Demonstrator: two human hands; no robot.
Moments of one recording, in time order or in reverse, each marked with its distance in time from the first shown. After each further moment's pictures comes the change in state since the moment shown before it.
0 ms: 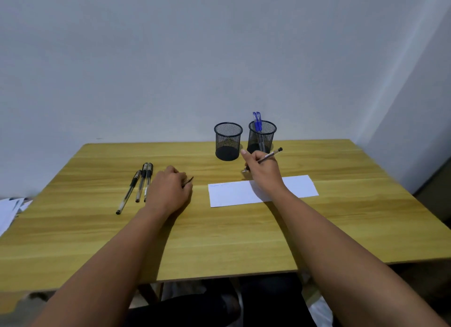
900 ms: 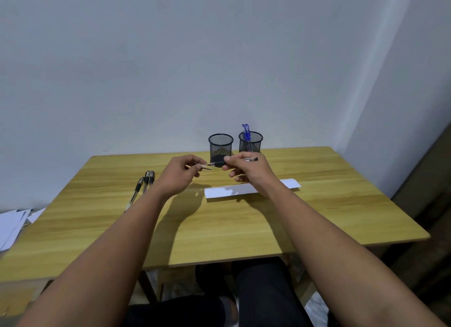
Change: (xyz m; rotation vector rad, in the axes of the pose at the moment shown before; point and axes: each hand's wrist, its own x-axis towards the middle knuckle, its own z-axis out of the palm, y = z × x) left_hand -0.010 0.052 -0.079 -0.799 -0.149 0.044; right_hand -0.047 -0.066 -0.013 0.131 -0.218 0.071
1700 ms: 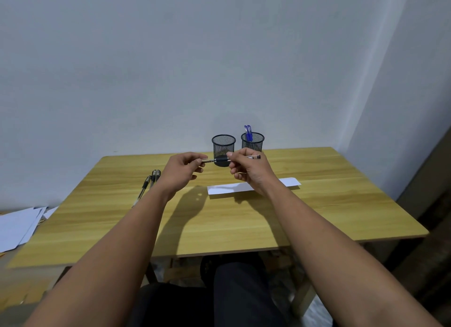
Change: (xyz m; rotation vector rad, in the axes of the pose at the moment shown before) left_hand -0.021 0.020 0.000 -0.259 0.059 -0.077; right_hand -0.019 -0.012 0.008 0.174 -0.004 0.000
